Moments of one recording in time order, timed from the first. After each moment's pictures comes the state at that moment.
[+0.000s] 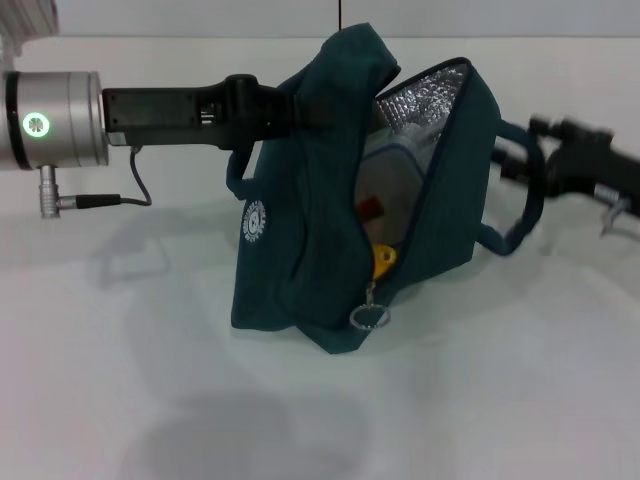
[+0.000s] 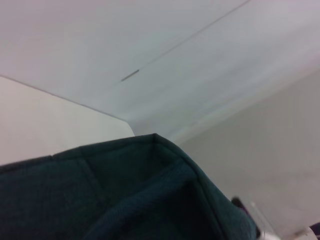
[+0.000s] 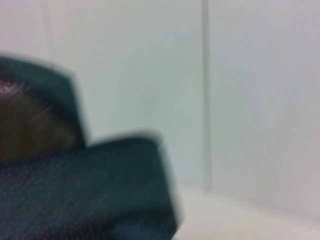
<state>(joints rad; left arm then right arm) -0.66 -2.01 0.85 0.67 1.76 1.65 -2.33 0.50 2.03 -1.23 -0.44 -1.11 -0.95 0.98</state>
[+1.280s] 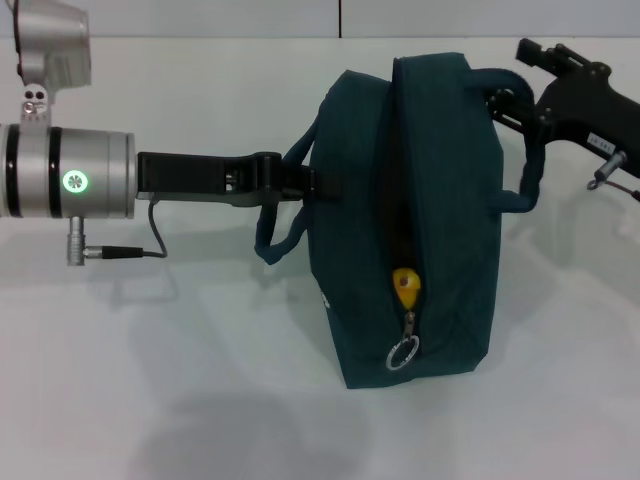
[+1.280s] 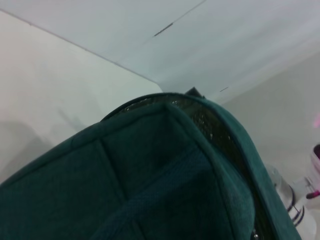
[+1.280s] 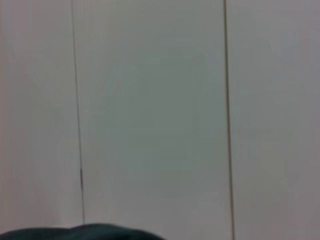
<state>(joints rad) -0.65 -2.05 0.84 0.63 1.91 1.61 -2.25 0.46 2.01 -1.44 -0.55 -0.79 -1.02 0.87</state>
